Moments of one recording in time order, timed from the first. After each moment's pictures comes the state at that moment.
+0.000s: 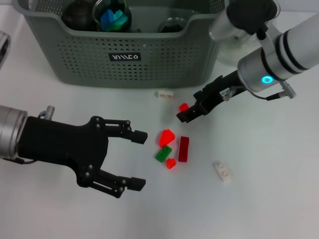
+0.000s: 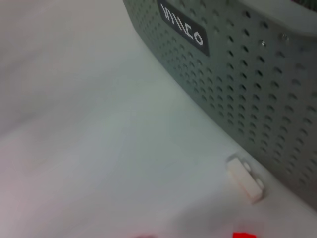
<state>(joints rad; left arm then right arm) -0.46 -2.16 0.70 0.98 2.17 2.04 -1.34 0.88 2.11 -1.31 -0.66 -2.33 -1.16 2.20</state>
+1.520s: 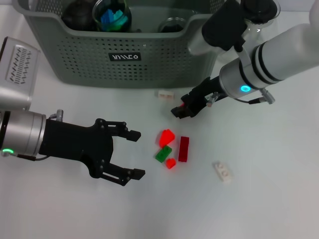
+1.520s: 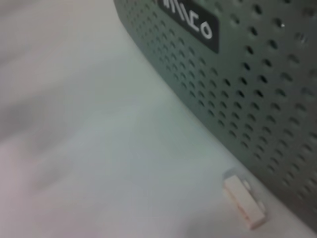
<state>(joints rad) -0.47 -2.17 0.76 0.89 2.28 1.76 -1.30 0.92 2.12 -1.54 -0.55 -2.19 -0.91 2.20</state>
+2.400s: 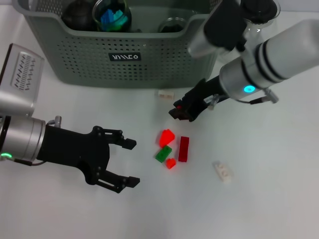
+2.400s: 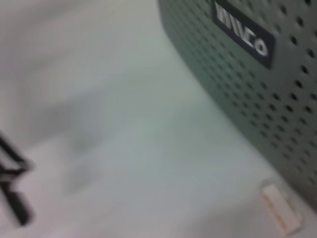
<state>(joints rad) -0.48 -2.17 0.76 0.88 2.34 1.76 -1.30 0.84 2.10 -1.57 -0.73 -2.18 -1.05 2.20</state>
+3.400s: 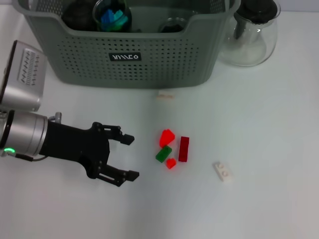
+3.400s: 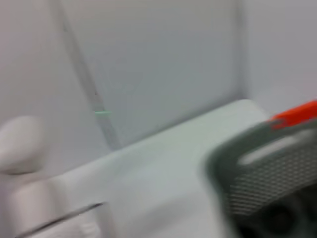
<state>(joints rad) -0.49 -2.17 0.76 0.88 2.36 1.72 -1.33 1.13 2.04 -1.03 -1.07 -2.16 -1.57 2.42</state>
